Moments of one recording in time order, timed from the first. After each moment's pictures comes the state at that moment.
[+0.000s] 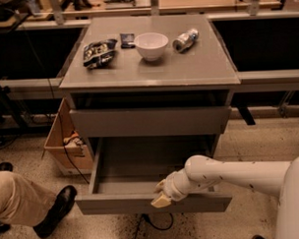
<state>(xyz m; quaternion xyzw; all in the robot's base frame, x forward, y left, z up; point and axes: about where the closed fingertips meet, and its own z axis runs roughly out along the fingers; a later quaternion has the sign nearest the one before) 0.514 -0.018 0.424 -0.57 0.75 0.24 0.22</state>
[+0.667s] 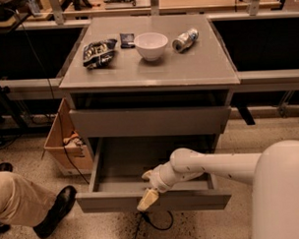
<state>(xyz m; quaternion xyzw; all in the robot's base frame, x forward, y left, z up) 0.548 0.027 0.418 -0.59 0.73 0.25 0.24</state>
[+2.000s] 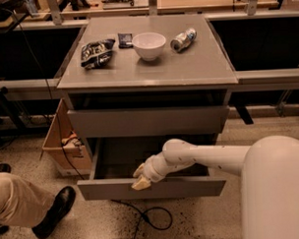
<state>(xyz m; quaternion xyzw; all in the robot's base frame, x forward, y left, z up) 0.585 0.060 0.436 -0.61 0.70 0.25 0.26</state>
